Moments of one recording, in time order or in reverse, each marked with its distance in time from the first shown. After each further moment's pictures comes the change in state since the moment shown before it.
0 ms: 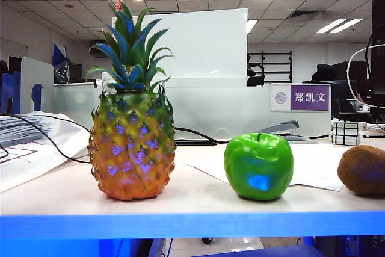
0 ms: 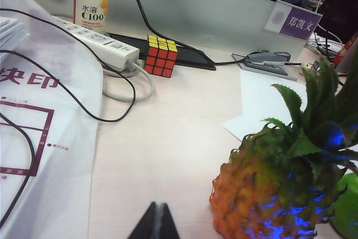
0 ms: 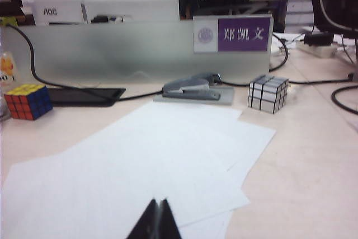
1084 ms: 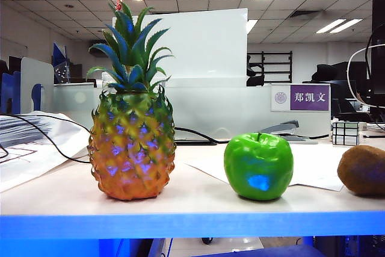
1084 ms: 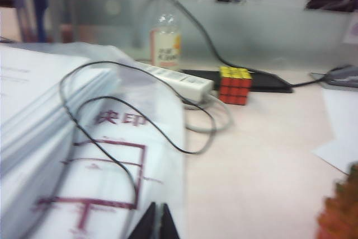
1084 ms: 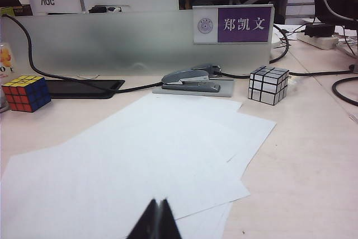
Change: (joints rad) left arm 0.092 -0.001 -0.056 0.137 -0.143 0.217; right arm -0.001 0.000 0.000 -0.020 0.000 0.000
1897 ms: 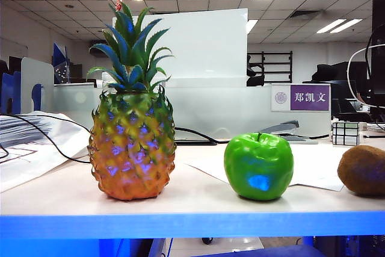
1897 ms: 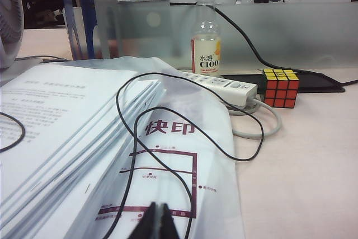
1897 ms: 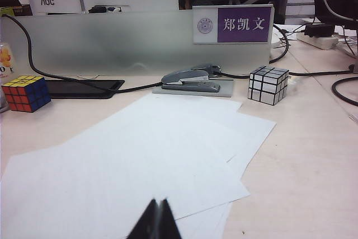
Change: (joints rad) left arm 0.269 0.000 0.000 0.009 0.184 0.095; right arm 0.000 0.000 0.000 0.000 0.000 0.000
